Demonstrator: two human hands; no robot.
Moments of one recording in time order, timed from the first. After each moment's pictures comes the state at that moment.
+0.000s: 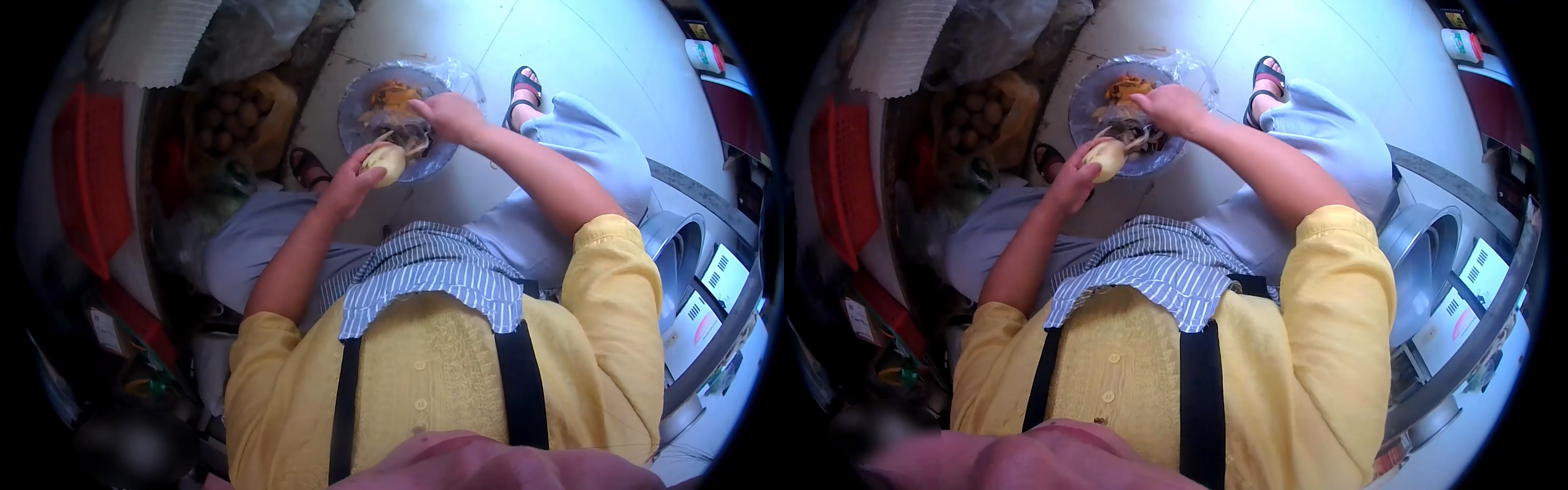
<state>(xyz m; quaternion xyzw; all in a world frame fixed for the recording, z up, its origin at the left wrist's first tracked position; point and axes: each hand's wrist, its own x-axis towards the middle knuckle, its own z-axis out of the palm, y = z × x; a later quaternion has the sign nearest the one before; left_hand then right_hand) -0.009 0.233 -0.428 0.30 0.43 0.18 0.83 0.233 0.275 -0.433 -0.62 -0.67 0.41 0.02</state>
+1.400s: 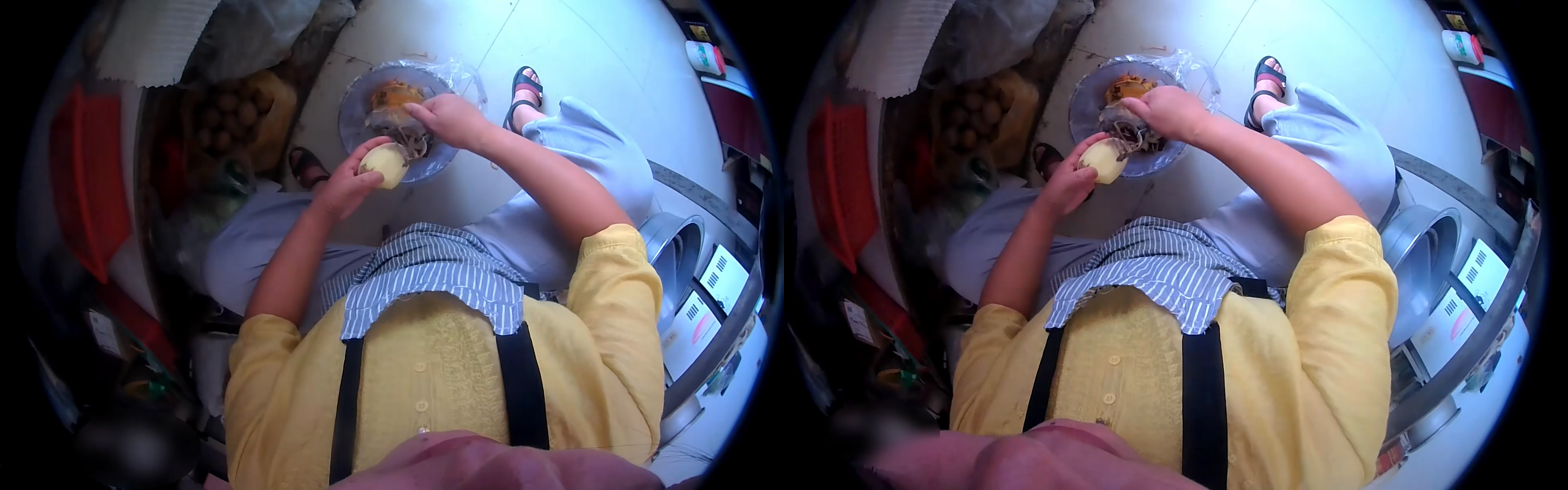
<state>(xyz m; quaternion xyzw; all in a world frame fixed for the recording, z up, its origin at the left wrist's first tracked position) -0.009 0.242 -0.413 0.26 0.35 0.20 0.88 0.228 0.275 -0.422 -0.62 -0.62 0.46 0.11</state>
